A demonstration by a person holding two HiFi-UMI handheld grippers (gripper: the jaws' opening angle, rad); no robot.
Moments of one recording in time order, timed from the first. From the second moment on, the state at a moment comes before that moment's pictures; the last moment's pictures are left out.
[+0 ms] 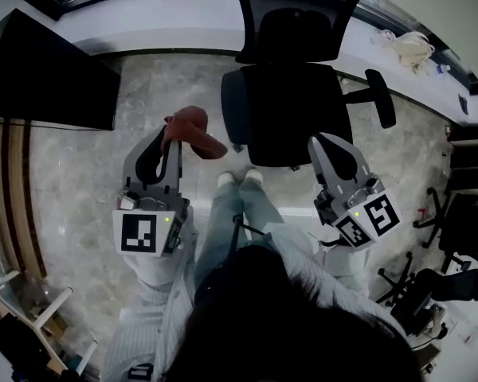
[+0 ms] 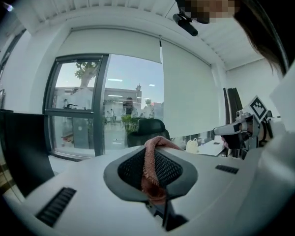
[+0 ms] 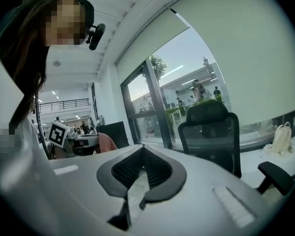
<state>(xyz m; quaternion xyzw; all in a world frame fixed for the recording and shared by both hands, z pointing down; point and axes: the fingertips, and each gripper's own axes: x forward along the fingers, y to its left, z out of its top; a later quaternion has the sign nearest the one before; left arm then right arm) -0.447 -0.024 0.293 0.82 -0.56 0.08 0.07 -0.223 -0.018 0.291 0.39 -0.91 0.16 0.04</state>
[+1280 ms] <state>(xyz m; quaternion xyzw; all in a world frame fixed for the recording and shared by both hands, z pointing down) -0.299 -0.145 0.604 0.83 -0.33 0.43 0.17 -0.176 -0.073 0.412 0.42 -0.85 0.31 0.07</state>
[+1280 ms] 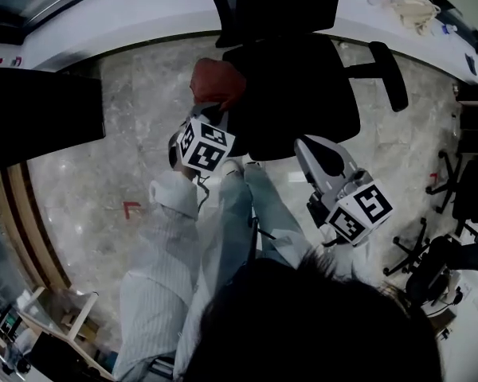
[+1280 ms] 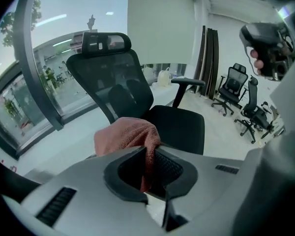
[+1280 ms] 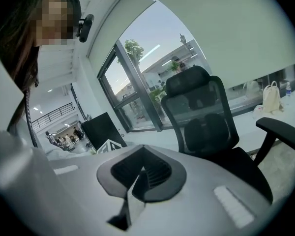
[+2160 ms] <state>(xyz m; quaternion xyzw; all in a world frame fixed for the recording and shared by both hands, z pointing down) -0.290 -0.063 0.590 0.83 -0.32 0.40 0.20 -0.192 -0.067 0.402 0.39 -0.86 0.32 0.06</state>
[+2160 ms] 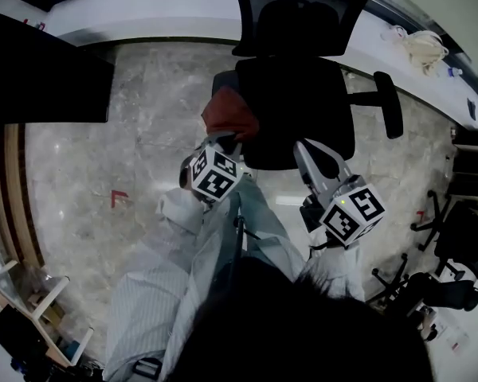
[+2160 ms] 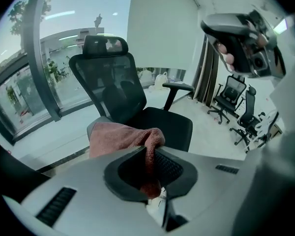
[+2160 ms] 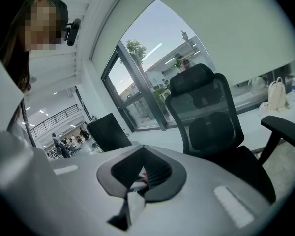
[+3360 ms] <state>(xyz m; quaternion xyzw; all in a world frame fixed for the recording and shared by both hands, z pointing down) -0.284 -0.029 0.595 0.84 -0.24 0.41 0.27 -0.187 -0.061 0.401 0.39 -0.86 0.33 0.05</state>
